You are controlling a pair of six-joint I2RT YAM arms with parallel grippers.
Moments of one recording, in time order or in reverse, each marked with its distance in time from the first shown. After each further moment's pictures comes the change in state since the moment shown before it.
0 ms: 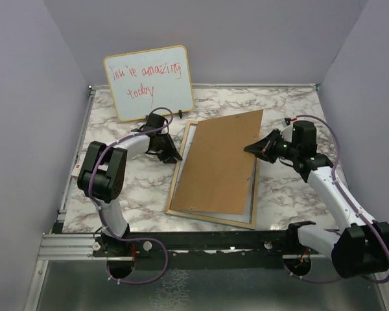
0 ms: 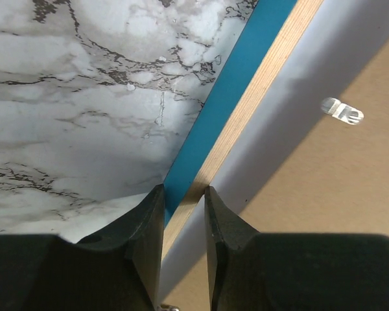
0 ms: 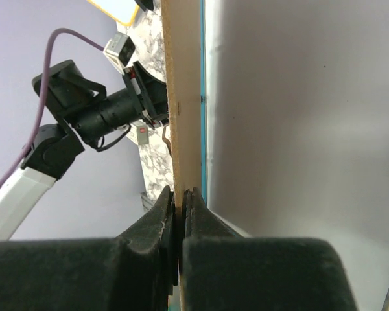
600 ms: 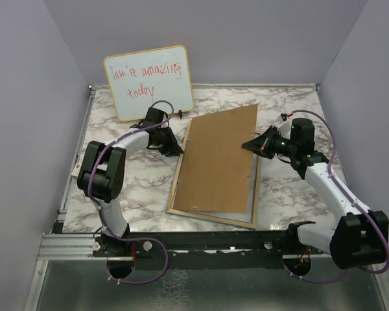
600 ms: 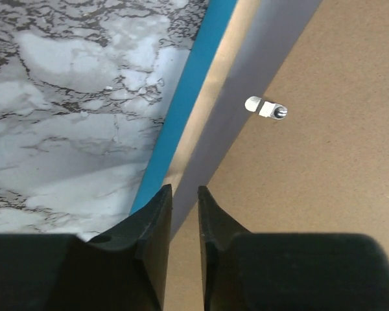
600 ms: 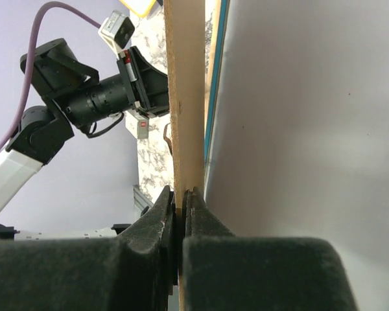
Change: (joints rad) left arm 0.008 0.004 0.055 0.018 0.047 0.033; right arm -0.002 0.089 -0.026 0.163 -0.083 -0.074
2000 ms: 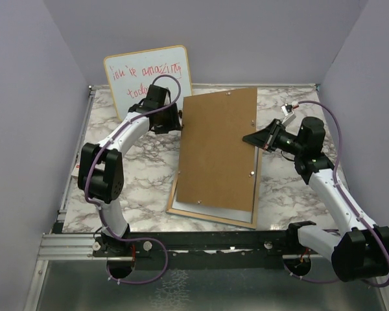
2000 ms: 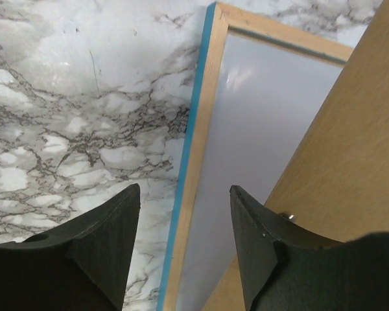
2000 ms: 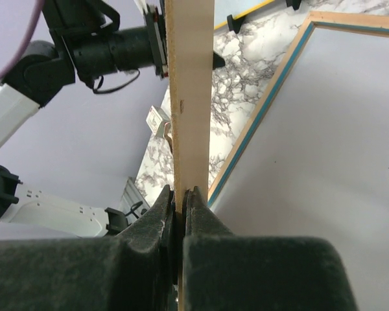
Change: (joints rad) left arm -0.022 -0.001 0.334 -0.185 -0.255 0.275; right arm -0.001 -0.100 0.000 0.181 -0.116 -0.106
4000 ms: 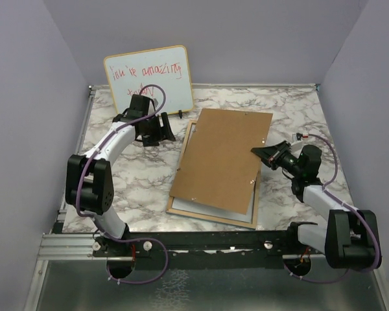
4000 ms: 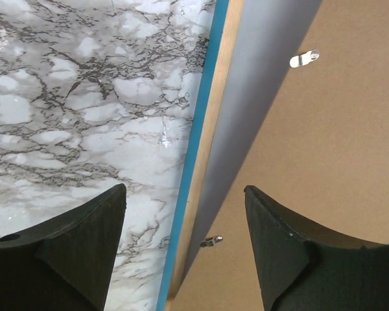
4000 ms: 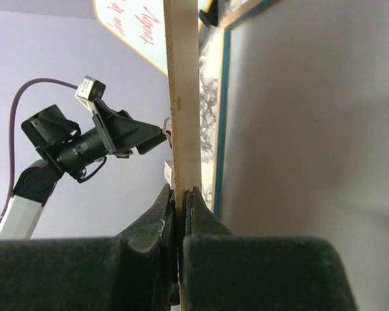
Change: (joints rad) left arm 0.107 -0.178 -0.217 -0.025 0.166 0.035; right arm -0.139 0.063 -0.436 0.536 0.107 0.415
